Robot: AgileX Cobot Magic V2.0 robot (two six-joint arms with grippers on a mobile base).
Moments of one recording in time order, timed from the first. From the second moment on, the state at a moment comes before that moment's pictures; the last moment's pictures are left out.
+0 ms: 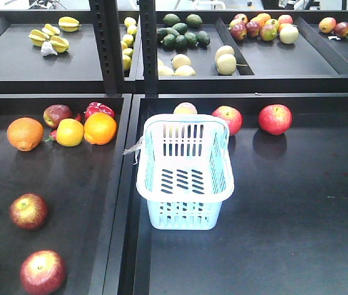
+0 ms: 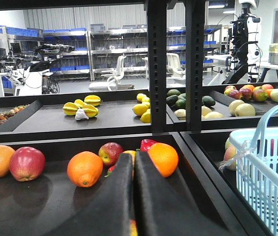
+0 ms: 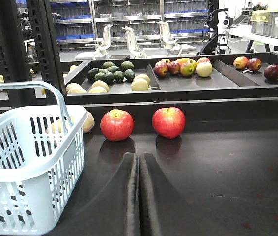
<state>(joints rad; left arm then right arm) -0.03 -0.01 0.02 -0.03 0.00 0.04 0.05 -0.01 0.03 -0.25 0.11 0.29</state>
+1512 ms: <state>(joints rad) -0.03 0.01 -0.22 0.44 -0.52 -1.43 0.05 -0.01 0.03 -0.25 0.11 0.29</state>
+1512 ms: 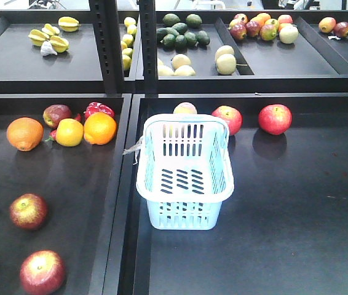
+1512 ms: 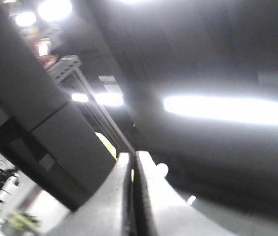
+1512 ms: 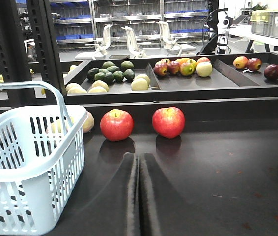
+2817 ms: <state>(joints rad) -0.09 1.71 -1.56 1.77 -1.13 -1.65 0.05 -0.01 0.03 -0.25 0.11 0.29</state>
